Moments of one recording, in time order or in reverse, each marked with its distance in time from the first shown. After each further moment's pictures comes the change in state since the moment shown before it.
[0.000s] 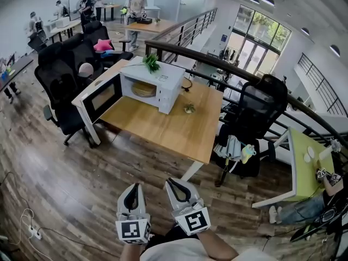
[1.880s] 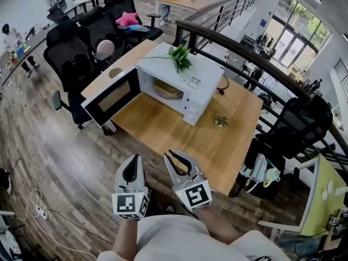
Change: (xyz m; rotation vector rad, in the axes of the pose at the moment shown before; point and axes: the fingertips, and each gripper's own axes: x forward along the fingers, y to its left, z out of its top) left arm 0.281 0.129 0.004 -0.009 0.041 0.158; right arm 0.286 -0.139 -0.061 0.008 0.022 0.259
